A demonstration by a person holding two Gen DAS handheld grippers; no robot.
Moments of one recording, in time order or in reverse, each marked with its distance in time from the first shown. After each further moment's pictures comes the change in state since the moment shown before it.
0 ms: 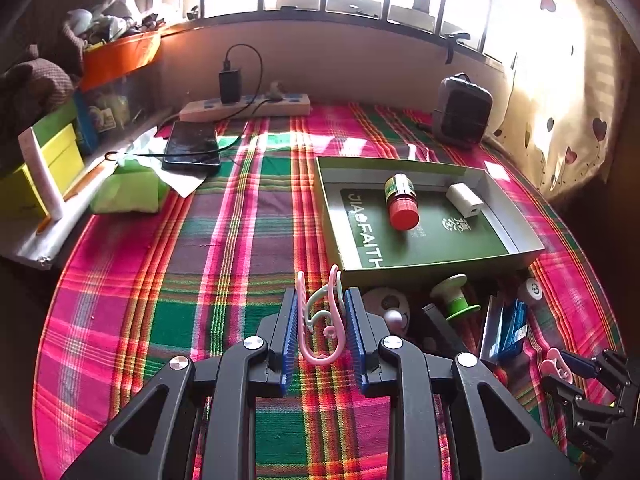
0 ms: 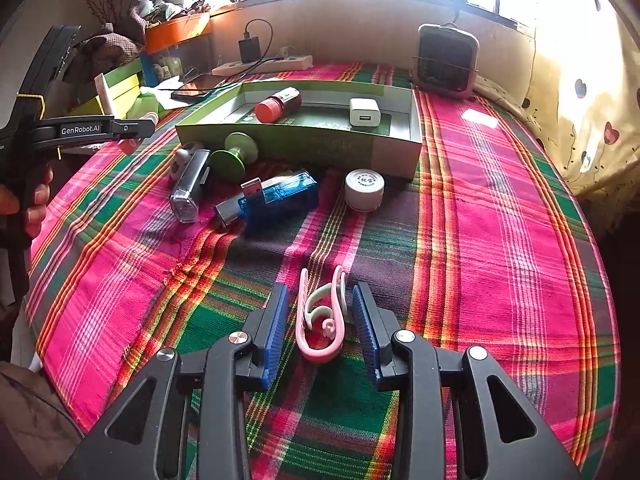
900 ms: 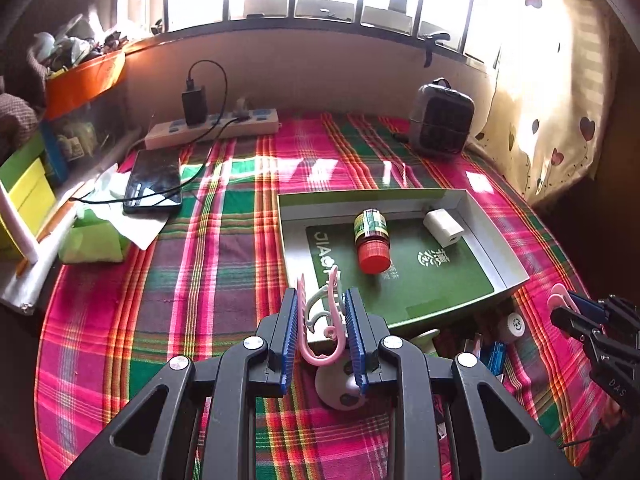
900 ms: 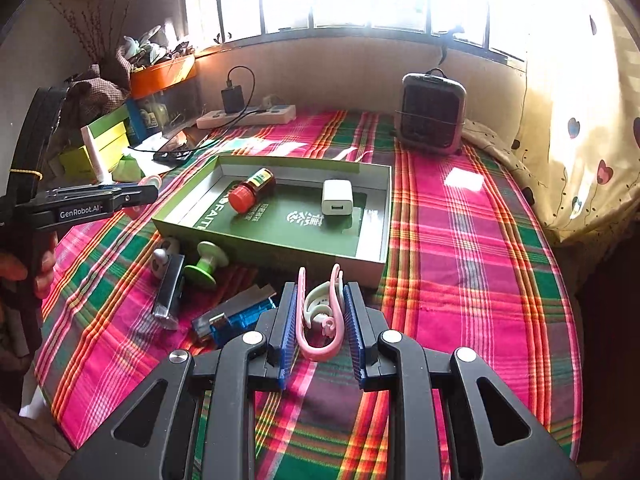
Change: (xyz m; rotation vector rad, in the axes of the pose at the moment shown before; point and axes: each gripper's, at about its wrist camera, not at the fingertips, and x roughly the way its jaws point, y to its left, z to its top) left arm 0.017 -0.022 0.045 0.048 -0.001 -0.057; right arm -0.008 -0.025 0.076 0.017 -0.106 -0.022
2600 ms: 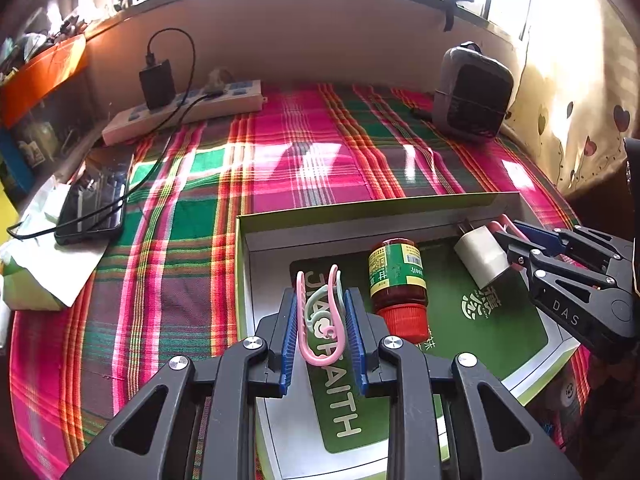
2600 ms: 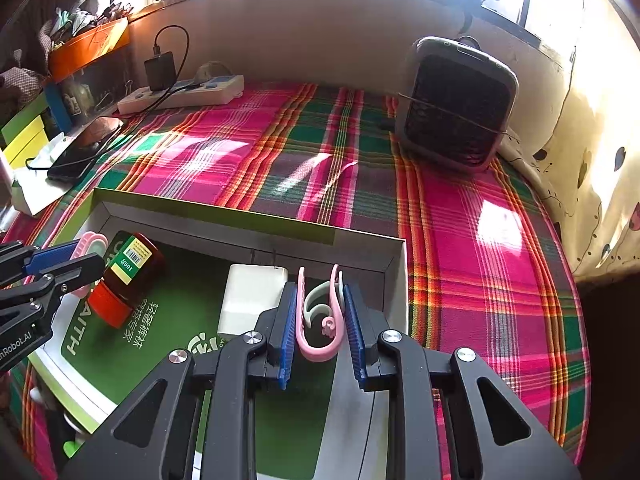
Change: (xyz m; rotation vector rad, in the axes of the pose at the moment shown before) left arm 0.099 -0.011 0.037 0.023 0.091 0.025; right arm 0.152 -0.022 0.088 -0.012 0.138 -0.125
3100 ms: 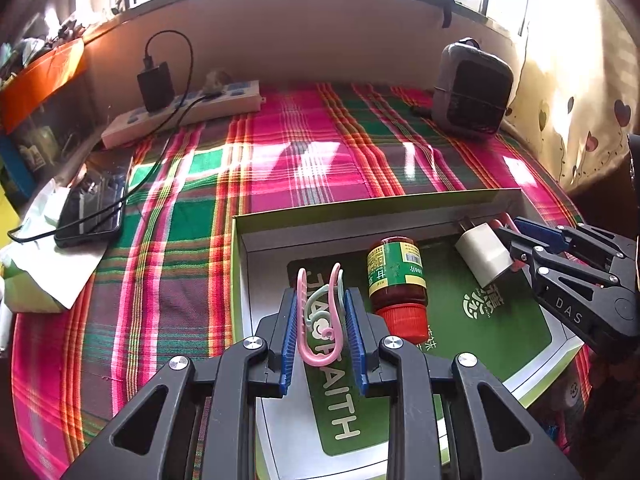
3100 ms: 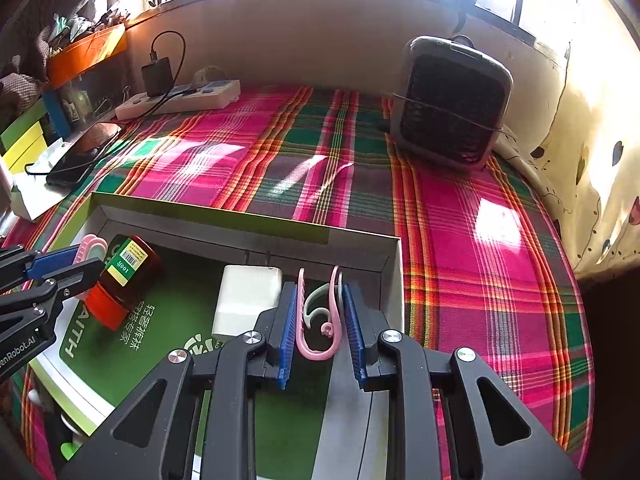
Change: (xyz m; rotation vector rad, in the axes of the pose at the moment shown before) left arm 0.002 -0.003 -0.001 0.011 0.001 0.007; right arm 0.000 -0.003 -0.003 0.017 -0.019 -0.004
